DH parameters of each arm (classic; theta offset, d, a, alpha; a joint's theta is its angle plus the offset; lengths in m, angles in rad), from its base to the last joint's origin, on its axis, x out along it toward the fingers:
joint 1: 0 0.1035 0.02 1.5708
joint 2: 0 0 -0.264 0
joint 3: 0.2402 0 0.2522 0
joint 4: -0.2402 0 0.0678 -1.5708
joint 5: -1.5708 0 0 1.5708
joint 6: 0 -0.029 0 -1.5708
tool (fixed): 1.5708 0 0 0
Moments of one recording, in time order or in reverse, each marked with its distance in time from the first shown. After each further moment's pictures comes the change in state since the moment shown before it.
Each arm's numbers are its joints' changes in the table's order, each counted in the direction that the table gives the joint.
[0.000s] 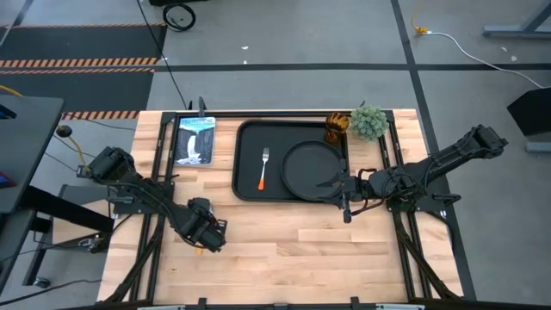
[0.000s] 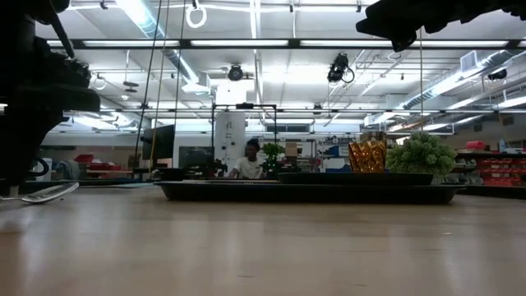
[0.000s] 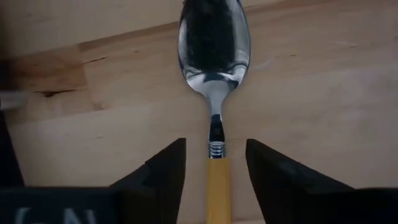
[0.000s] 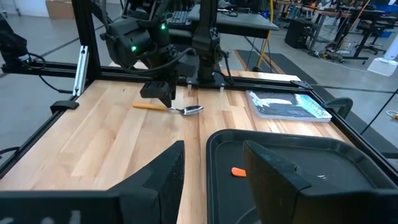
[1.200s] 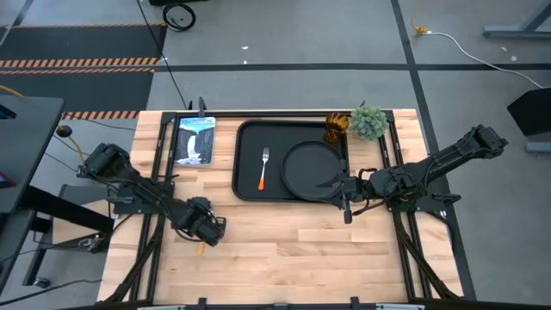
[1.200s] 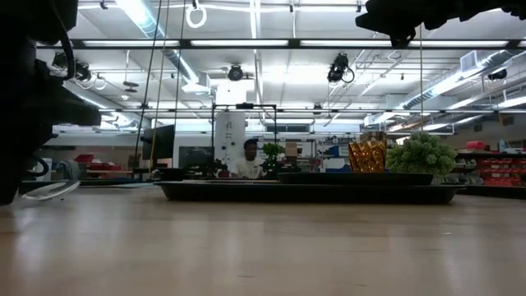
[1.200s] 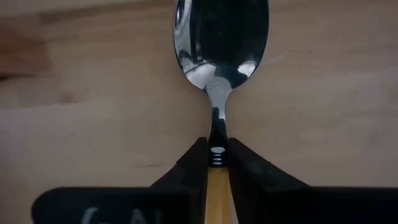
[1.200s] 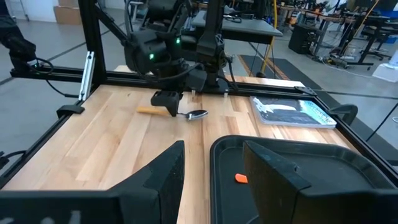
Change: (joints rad) left arm 0.034 0.067 -0.136 0.199 -0.053 0.031; right arm 0.000 0.000 0.000 0.024 0.019 0.012
